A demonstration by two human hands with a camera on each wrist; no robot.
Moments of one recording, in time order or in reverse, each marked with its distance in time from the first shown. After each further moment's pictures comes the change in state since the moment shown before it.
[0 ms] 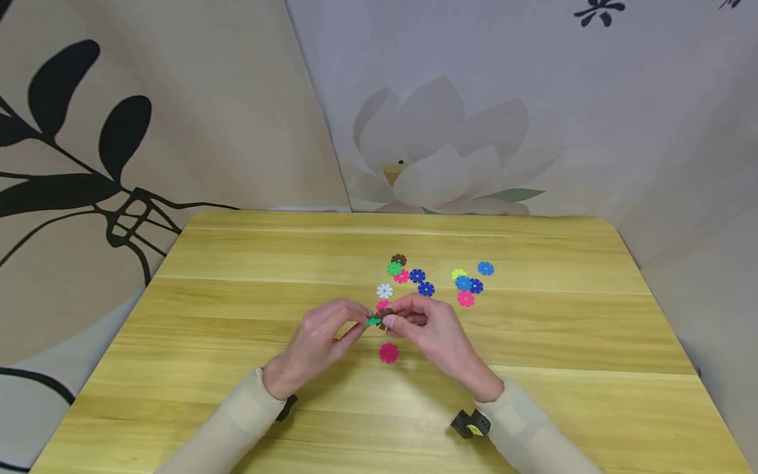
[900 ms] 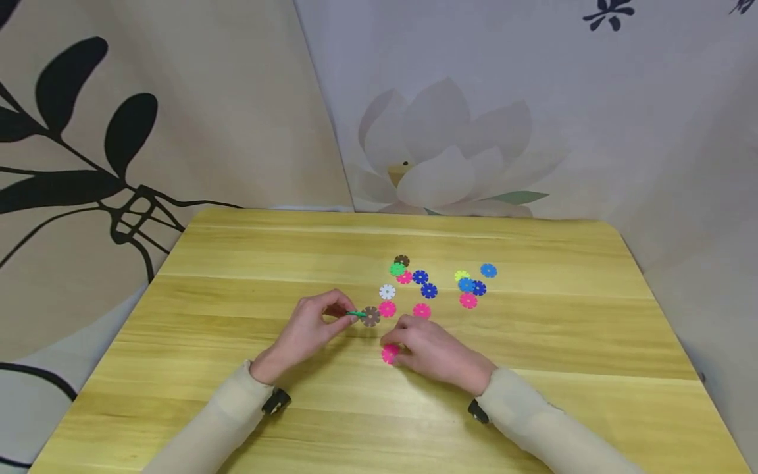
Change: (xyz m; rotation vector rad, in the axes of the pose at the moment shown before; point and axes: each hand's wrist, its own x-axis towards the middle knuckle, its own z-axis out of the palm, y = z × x) left_hand -0.014 -0.024 -0.011 -0.279 -0.191 -0.637; right_hand 0.013 0.037 0.002 -0.791 -0.401 -0.311
